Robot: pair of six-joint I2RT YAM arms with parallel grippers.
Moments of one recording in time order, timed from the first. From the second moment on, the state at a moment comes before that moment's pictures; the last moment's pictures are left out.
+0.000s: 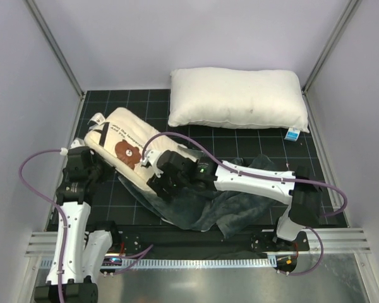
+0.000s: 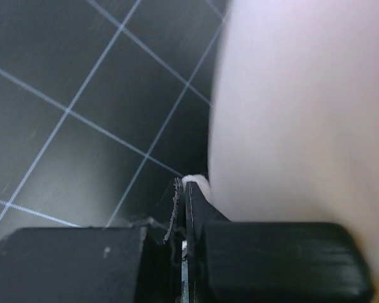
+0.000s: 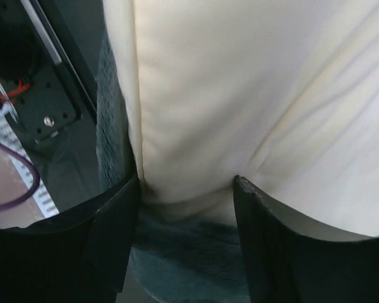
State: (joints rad) left arm 0.08 0.73 0.78 -0.73 0.07 -0.73; right arm 1.20 1.66 1.41 -0.53 0.02 0.15
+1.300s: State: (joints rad) left arm 0.10 0.31 0.65 -0.74 -0.26 -0.93; right arm 1.00 1.84 1.59 -0.88 0.37 0.54
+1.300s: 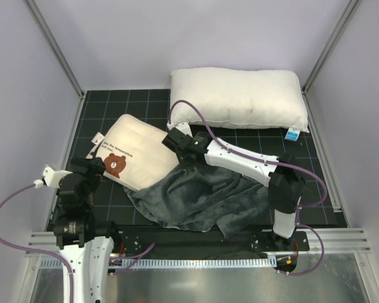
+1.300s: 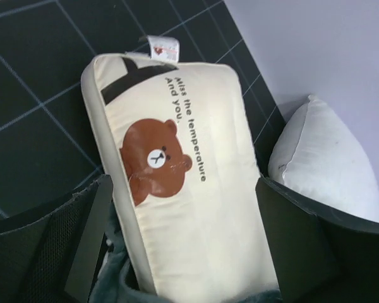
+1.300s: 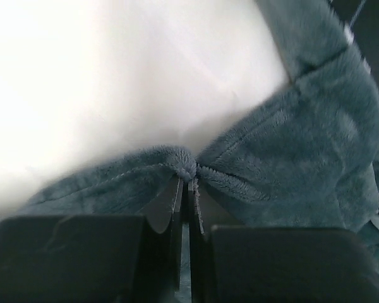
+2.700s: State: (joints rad) left arm -0.30 0.79 0.38 -0.08 -0.09 -0.90; right arm 0.86 1.97 1.85 -0.74 -0.05 0.42
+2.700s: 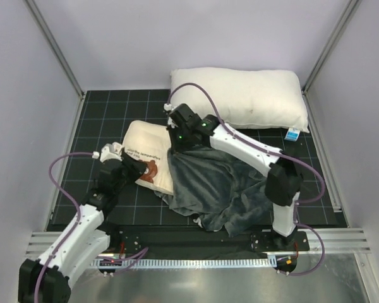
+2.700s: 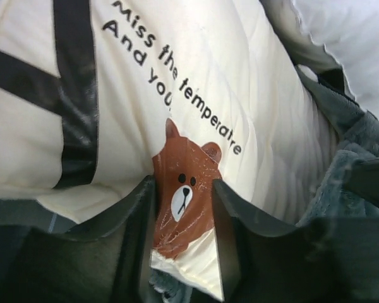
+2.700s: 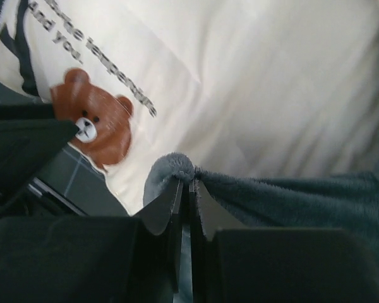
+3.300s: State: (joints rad) left arm -0.29 0.83 0.83 -0.60 -0.18 -0.76; right arm 0.86 1.52 1.59 -0.84 0.32 0.44
